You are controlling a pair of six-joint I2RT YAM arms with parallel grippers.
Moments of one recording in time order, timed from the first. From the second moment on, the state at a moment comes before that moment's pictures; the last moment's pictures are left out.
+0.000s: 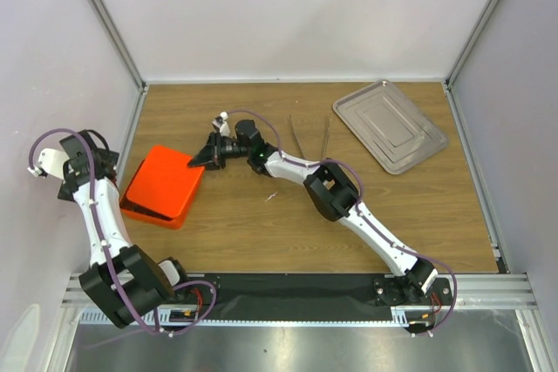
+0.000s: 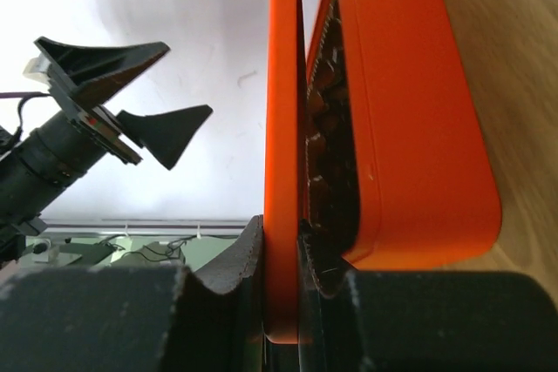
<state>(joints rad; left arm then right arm) 0.57 1.14 1.00 -0.66 -0.35 -0.80 0.85 2.83 2.31 0.50 -0.83 1.42</state>
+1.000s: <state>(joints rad) 0.60 1.28 0.95 -0.56 -0.28 -0.62 0.73 2.71 1.99 0.78 -0.84 1.57</state>
